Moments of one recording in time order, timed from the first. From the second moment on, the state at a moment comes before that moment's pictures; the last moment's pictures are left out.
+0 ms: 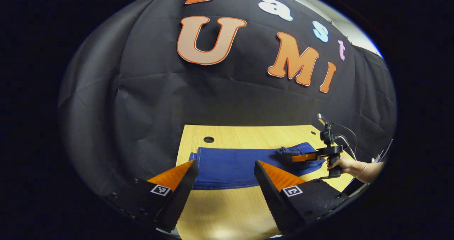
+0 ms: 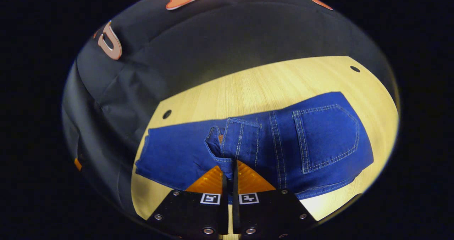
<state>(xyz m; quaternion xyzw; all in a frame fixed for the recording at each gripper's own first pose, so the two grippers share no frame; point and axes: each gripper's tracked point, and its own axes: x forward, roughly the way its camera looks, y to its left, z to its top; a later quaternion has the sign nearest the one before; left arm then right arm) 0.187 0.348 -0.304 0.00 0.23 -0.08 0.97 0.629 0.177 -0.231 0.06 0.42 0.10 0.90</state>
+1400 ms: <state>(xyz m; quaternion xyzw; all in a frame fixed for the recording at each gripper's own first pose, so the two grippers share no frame) 0.239 0.414 -0.514 -0.43 0.34 0.27 0.80 0.644 0.045 -0.140 0.13 0.43 0.15 0.88</state>
